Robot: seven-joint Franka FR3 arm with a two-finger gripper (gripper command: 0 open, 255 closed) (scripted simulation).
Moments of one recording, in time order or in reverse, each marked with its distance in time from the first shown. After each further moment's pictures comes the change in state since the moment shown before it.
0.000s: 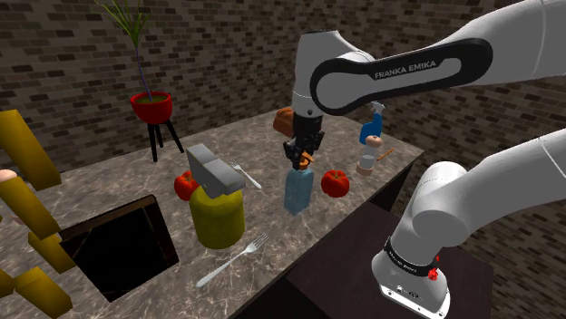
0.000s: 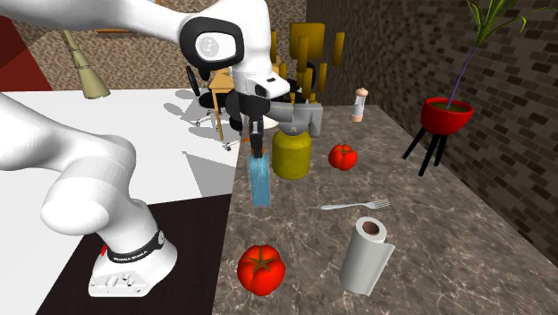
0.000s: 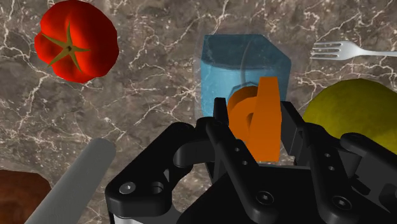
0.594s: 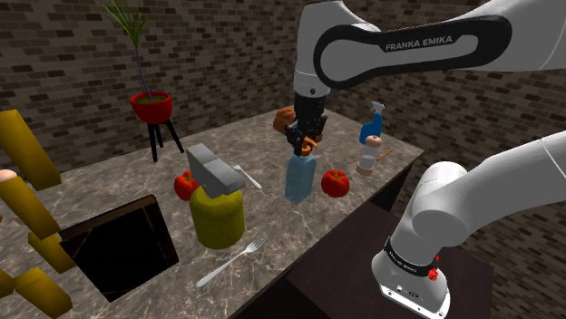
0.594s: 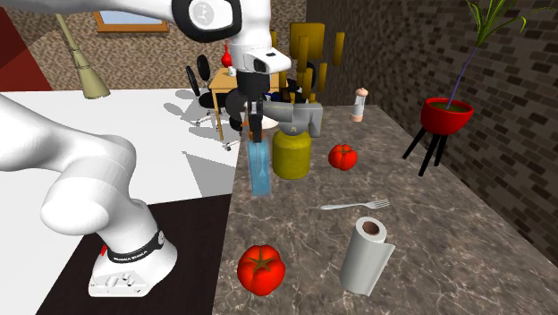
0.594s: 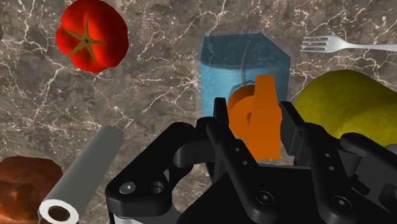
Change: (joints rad) arm -0.004 -0.016 -0.011 0.114 -0.008 -0.130 -0.001
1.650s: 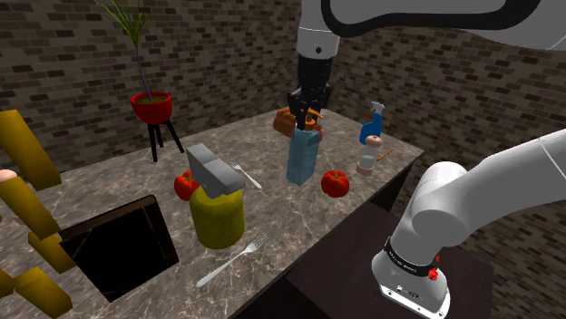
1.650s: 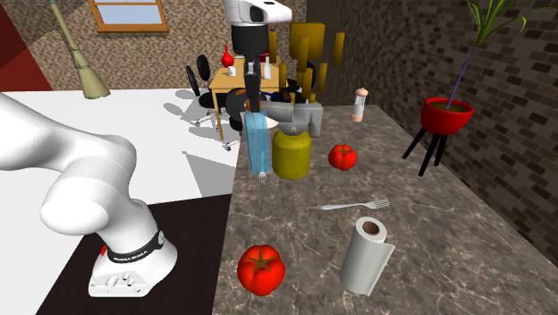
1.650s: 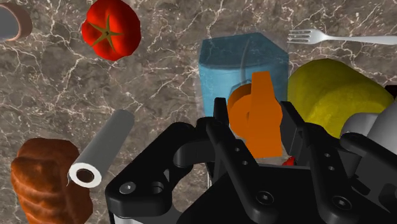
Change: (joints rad) arm -0.005 0.016 -0.011 0.222 -0.010 -0.206 0.003
